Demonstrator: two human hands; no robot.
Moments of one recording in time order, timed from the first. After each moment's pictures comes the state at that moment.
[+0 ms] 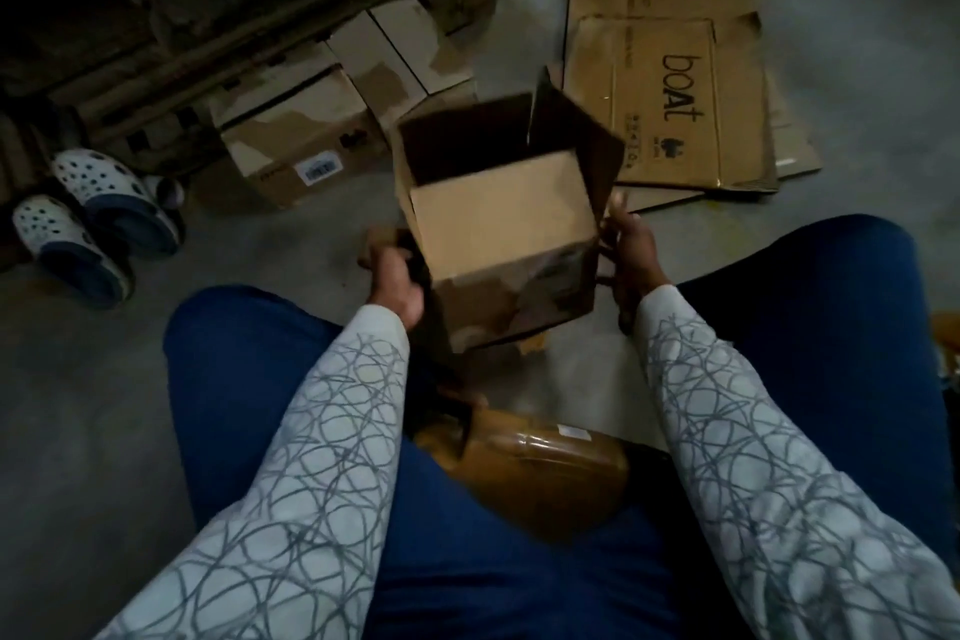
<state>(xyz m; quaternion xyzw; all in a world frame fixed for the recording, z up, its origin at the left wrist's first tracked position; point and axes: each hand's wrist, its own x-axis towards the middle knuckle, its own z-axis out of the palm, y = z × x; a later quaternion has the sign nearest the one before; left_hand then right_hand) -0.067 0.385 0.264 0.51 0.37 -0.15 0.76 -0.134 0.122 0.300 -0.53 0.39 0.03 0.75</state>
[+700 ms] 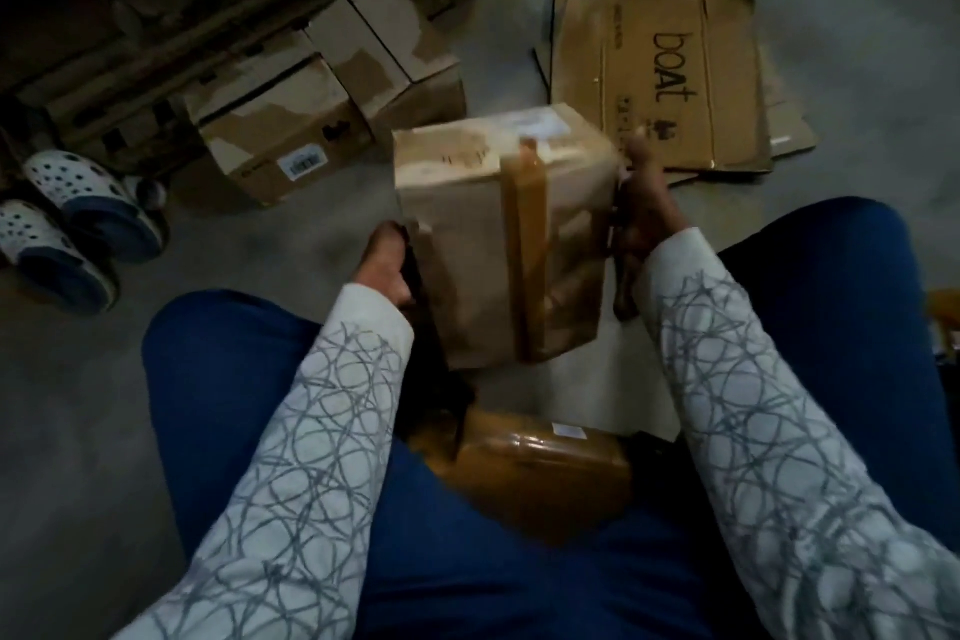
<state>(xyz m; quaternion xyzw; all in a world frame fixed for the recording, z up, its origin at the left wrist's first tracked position) -0.056 0.368 0.292 0.58 0.41 -0.29 0.64 -0.094 0.100 0.325 -0.54 0.38 0.11 0.74</state>
